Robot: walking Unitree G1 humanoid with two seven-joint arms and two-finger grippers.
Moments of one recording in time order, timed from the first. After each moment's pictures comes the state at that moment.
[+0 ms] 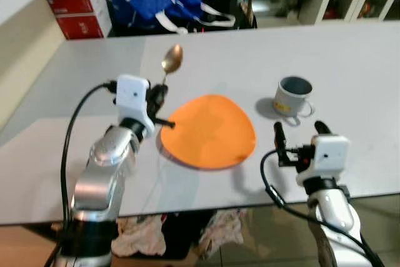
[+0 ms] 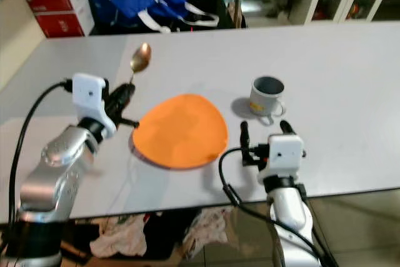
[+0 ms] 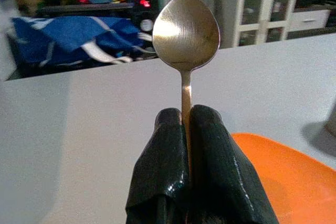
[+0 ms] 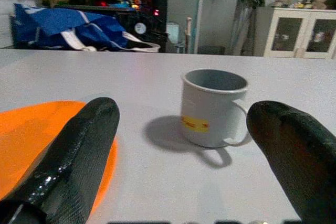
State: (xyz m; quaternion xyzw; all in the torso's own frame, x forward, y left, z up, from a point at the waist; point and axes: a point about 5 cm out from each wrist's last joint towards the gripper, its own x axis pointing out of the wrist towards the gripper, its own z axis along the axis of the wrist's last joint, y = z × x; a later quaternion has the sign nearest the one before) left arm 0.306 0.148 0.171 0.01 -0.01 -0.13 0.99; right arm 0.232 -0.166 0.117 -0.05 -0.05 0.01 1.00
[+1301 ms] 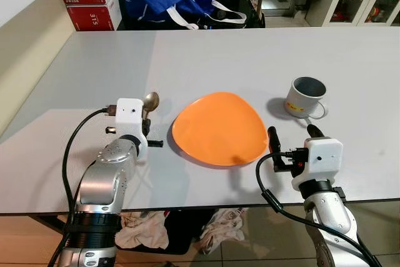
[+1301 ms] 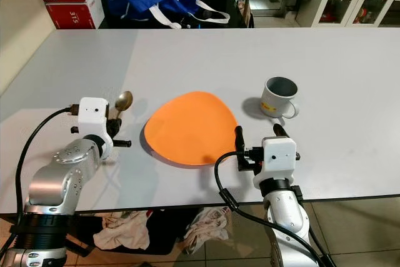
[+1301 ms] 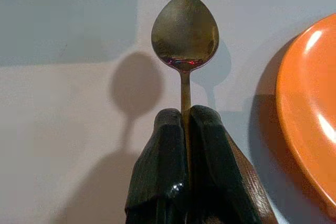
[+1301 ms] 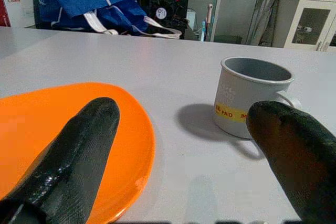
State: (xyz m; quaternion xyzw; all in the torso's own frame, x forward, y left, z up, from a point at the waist) left arm 0.307 0.163 0.116 0.02 0.20 -0.02 0.98; right arm 0.229 -0.163 0.111 -0.05 -0.03 0.02 1.00
